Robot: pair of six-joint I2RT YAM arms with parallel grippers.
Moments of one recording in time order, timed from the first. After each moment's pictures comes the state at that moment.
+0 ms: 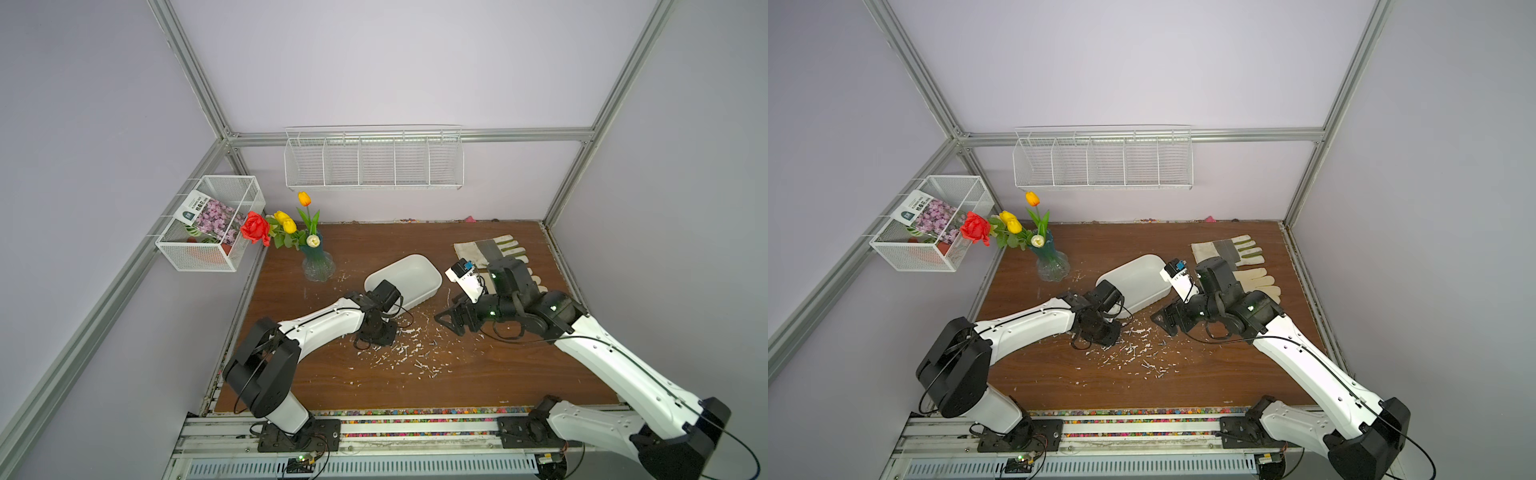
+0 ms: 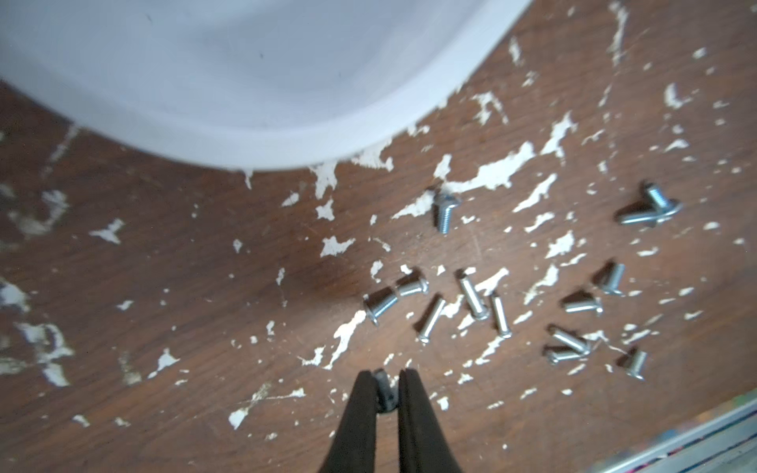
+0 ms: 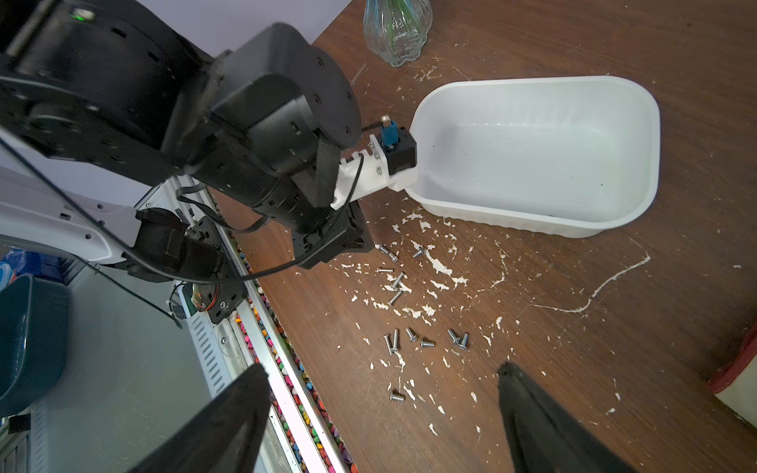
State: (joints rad) left arm -0.76 1.58 1.02 -0.76 0.10 -0.40; right arm 0.63 1.12 1.12 -0.75 -0.39 0.08
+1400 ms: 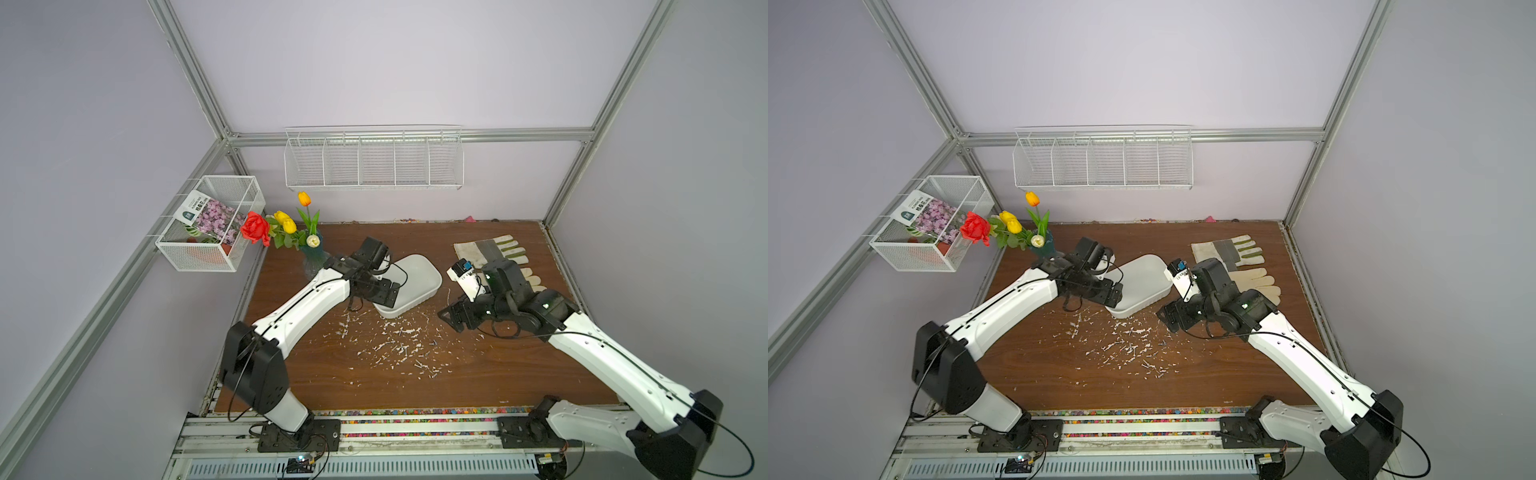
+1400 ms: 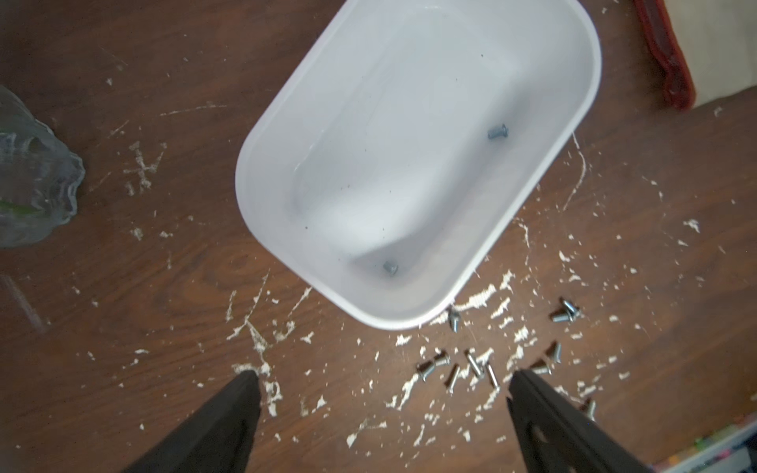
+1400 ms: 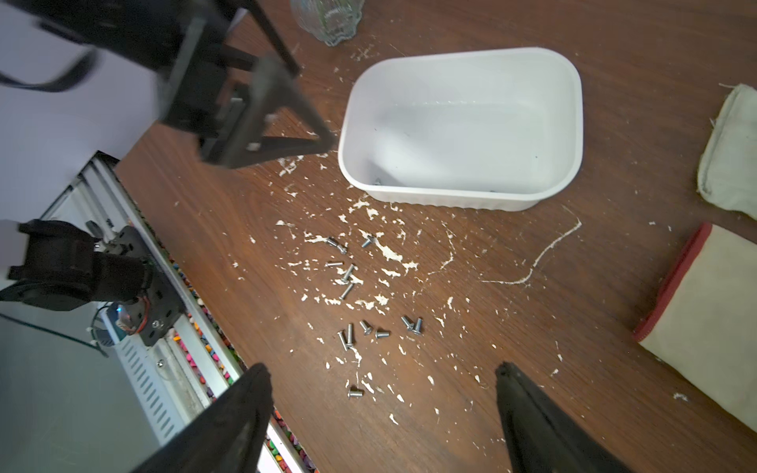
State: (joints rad) left arm -0.62 1.54 1.34 -0.90 0.03 -0.17; right arm 0.63 1.17 1.10 -0.76 -0.23 0.10
